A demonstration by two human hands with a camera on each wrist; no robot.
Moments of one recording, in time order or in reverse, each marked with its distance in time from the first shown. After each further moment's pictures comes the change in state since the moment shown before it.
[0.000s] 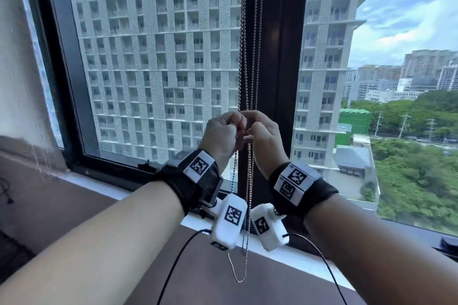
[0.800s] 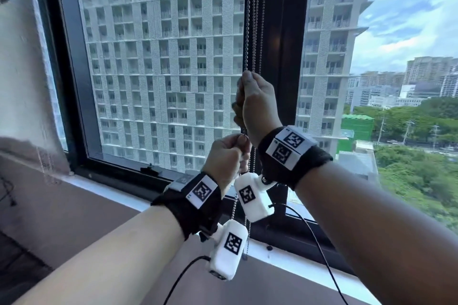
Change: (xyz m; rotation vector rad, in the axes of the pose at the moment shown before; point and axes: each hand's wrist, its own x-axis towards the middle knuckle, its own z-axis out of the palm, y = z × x) left_hand -0.029 -0.009 0.002 -0.054 -0.078 -0.073; right_hand 0.031 -0.078 0.031 0.205 0.021 0.026
